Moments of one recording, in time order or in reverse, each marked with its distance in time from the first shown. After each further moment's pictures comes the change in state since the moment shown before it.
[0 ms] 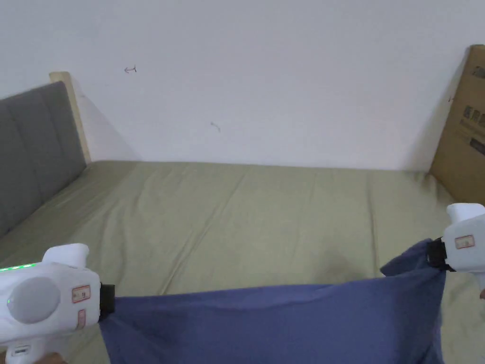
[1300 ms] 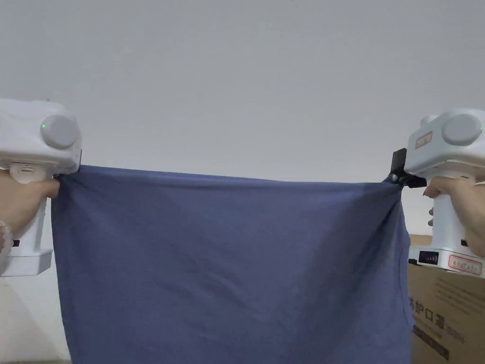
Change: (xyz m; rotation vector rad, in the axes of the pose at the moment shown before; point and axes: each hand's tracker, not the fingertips) left arm 0.116 0.401 0.152 0.694 0.200 -0.105; right arm 0.018 0.322 0.224 0.611 -0.041 -0.244
